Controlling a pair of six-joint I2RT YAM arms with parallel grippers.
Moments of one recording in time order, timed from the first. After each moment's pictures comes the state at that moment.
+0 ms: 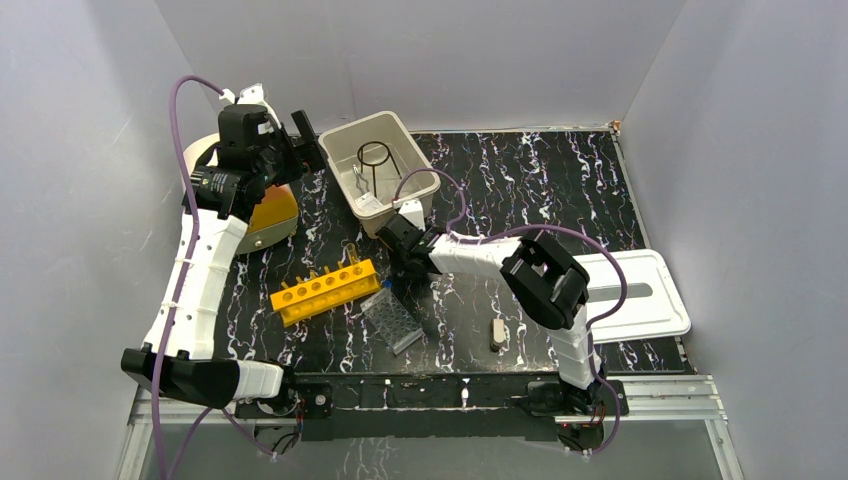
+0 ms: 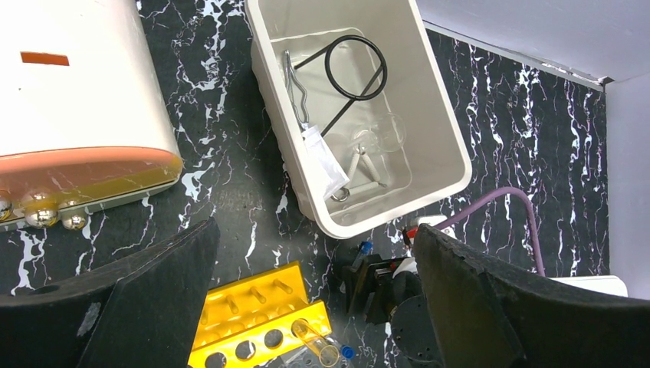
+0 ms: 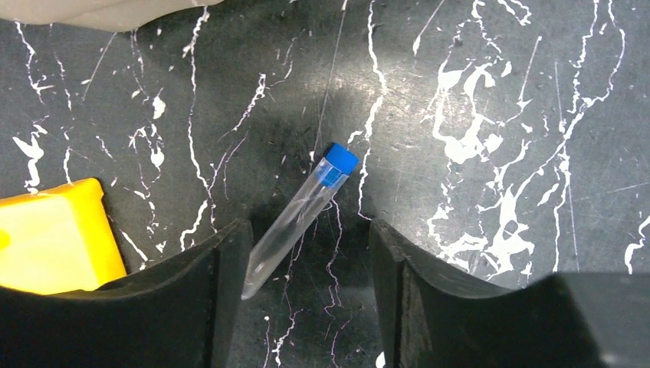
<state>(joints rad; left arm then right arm) -0.20 1.33 1.64 -0.86 -0.10 -0.44 0.98 2.03 1.39 -0.35 0.42 0.62</state>
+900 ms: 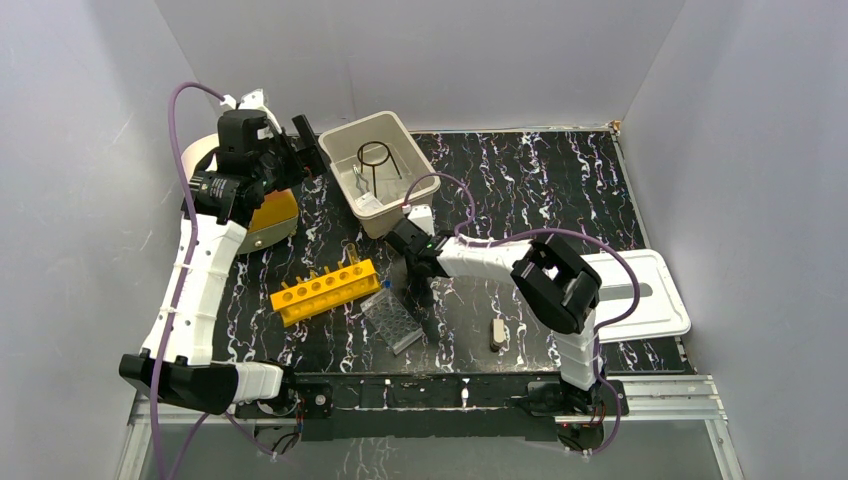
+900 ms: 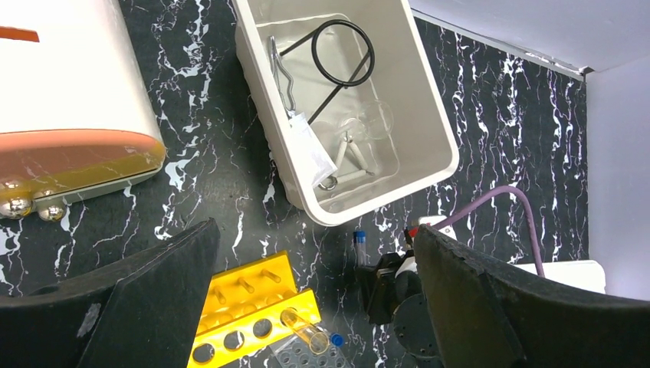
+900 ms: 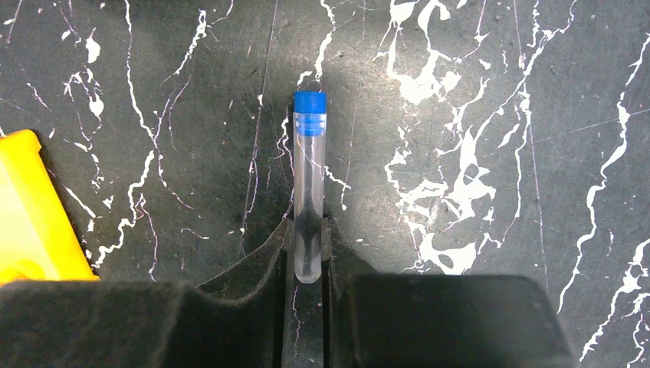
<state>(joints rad) -0.20 1.30 1.61 -0.86 -0.06 -0.47 0.98 1.97 1.31 -0.41 0.42 0.65</state>
